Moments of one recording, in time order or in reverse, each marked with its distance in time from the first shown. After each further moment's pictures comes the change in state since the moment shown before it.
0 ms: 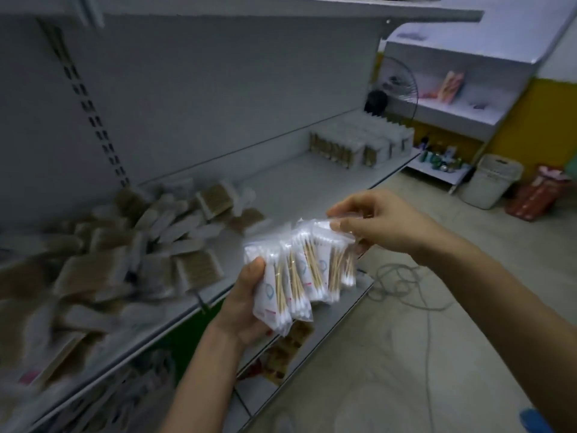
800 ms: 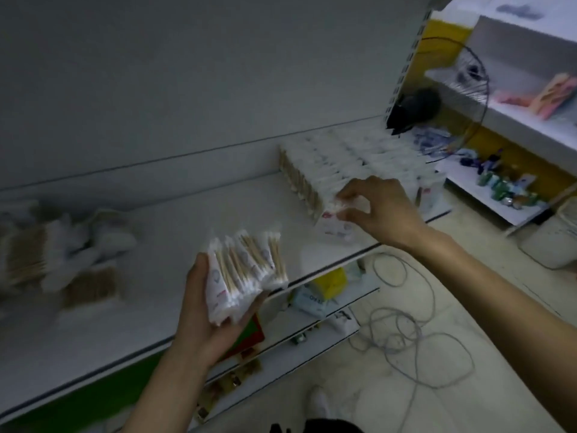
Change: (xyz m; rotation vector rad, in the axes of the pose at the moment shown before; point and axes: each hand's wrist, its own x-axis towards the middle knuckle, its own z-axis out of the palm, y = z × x) left_hand 0.311 -0.063 -0.038 -0.249 0.794 0.273; right_hand 0.345 0.204 -0.202 -0.557 -0.015 -0.541
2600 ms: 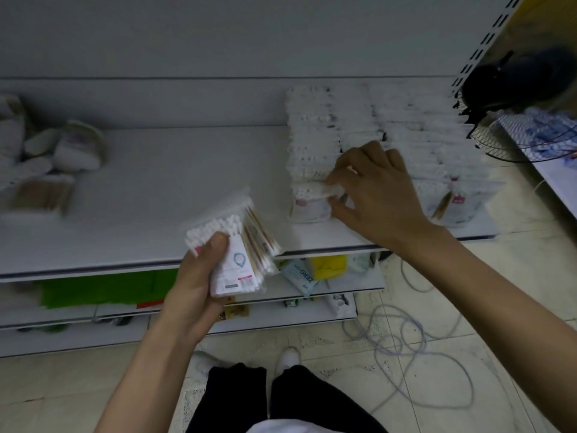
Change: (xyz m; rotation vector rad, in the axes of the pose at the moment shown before) left_hand 0.045 -0.115 0.063 0.299 0.210 0.382; right_hand 0.039 0.109 0.031 -0.187 0.117 -0.581
